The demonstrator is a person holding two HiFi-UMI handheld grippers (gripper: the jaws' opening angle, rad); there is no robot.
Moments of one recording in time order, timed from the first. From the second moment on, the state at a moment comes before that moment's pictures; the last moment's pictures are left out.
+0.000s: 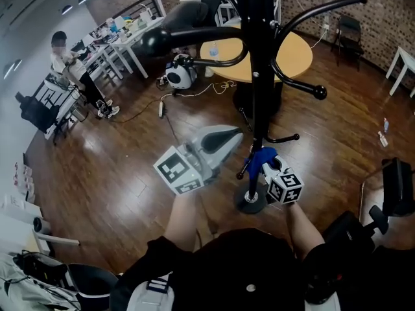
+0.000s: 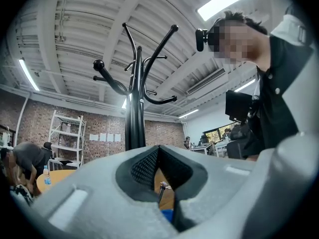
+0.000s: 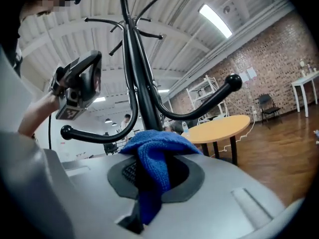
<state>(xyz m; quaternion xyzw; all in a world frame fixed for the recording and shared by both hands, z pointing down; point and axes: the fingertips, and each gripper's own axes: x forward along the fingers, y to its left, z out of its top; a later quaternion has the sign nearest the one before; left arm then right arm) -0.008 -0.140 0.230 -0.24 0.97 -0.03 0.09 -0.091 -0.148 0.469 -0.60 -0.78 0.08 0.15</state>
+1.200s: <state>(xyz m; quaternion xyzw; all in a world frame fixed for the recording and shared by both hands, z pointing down) -0.030 -0.066 0.245 -0.16 0.98 -0.06 0.06 -0.084 -0.211 0.319 -0.61 -0.77 0.19 0.06</state>
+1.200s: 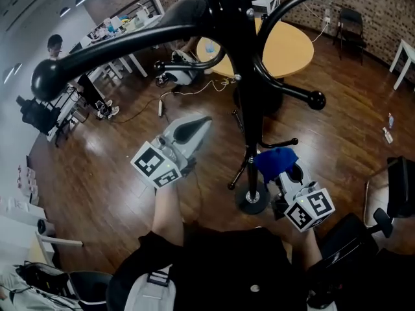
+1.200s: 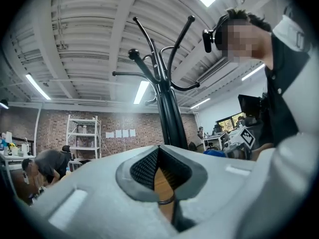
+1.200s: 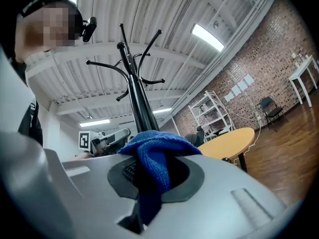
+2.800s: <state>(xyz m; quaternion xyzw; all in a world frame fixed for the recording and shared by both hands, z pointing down) -0.062 0.043 0.275 -0.59 0.80 0.01 0.11 -0.005 -0.125 0.252 -0.19 -0.98 0.07 -0.07</state>
